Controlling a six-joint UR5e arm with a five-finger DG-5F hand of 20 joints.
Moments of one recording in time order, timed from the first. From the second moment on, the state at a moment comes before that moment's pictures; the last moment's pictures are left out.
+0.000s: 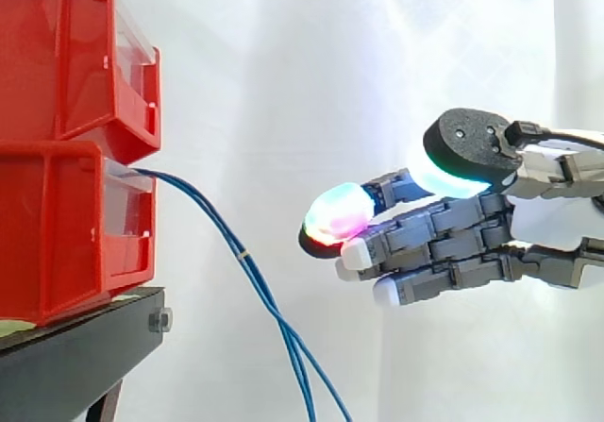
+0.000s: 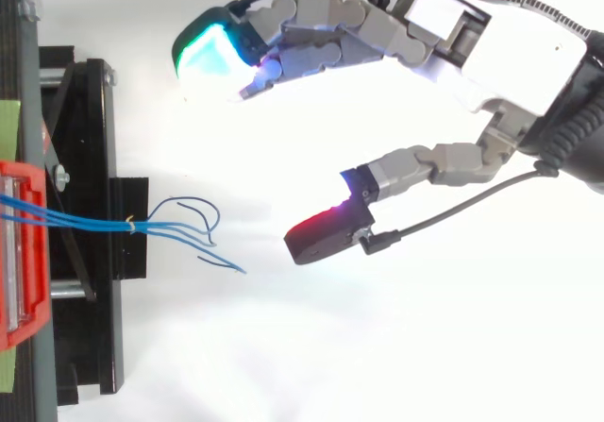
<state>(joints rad) 0.15 -2.15 -1.53 -2.34 -1.07 -0.51</state>
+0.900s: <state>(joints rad) 0.17 -2.25 -1.46 -2.27 -1.08 -0.54</state>
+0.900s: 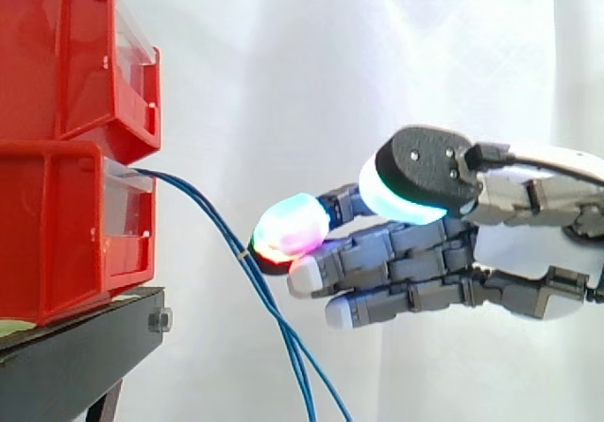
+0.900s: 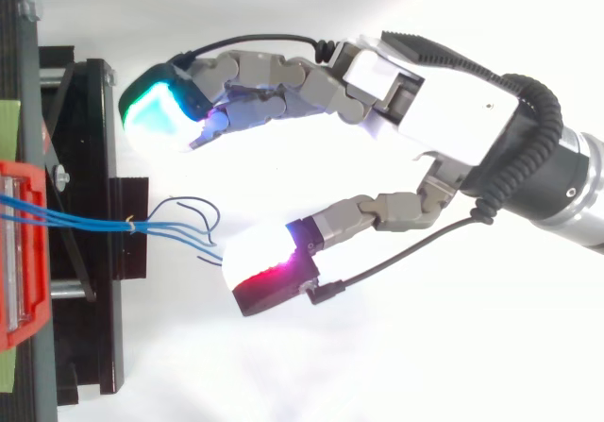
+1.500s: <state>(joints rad) 0.17 -2.36 -1.37 -2.26 -1.11 -0.46</state>
